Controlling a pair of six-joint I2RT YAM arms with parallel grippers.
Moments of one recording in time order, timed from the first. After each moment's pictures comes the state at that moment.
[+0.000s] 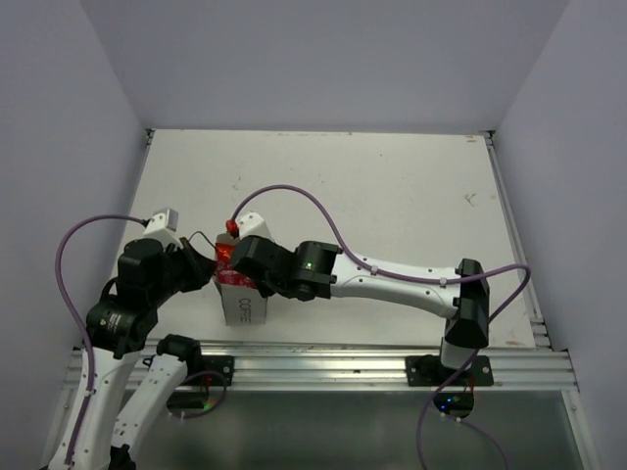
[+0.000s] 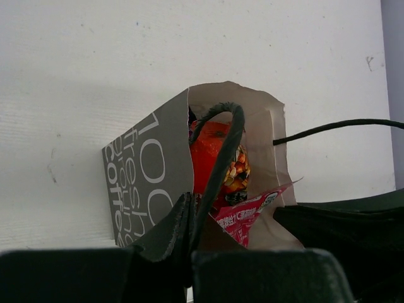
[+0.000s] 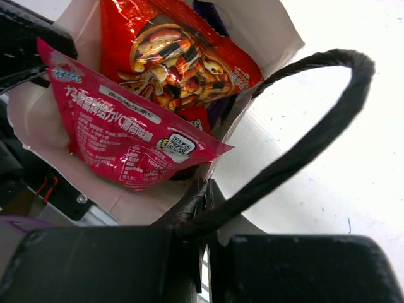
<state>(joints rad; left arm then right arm) -0.22 0.53 0.88 -0.92 0.10 -0.54 1.33 1.80 1.74 -0.82 0.44 0.52</state>
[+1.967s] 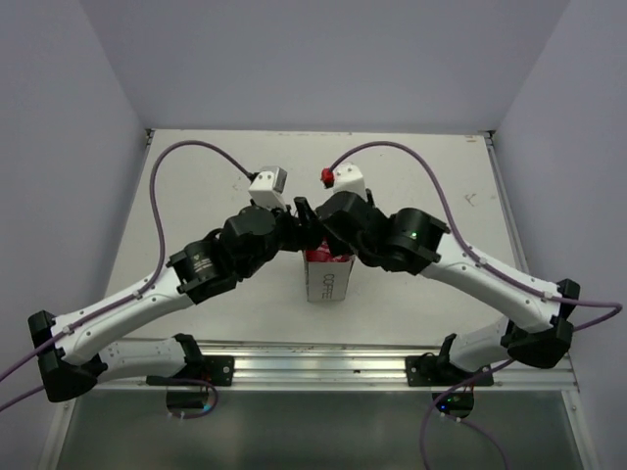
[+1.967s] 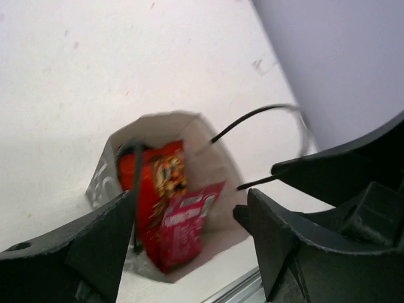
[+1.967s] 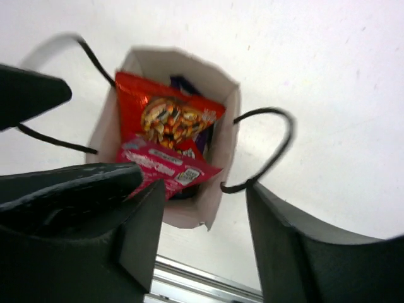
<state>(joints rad) -0.98 1.08 1.05 -0.34 -0.38 -0.69 1.11 1.42 1.55 -1.05 0.62 0.48</state>
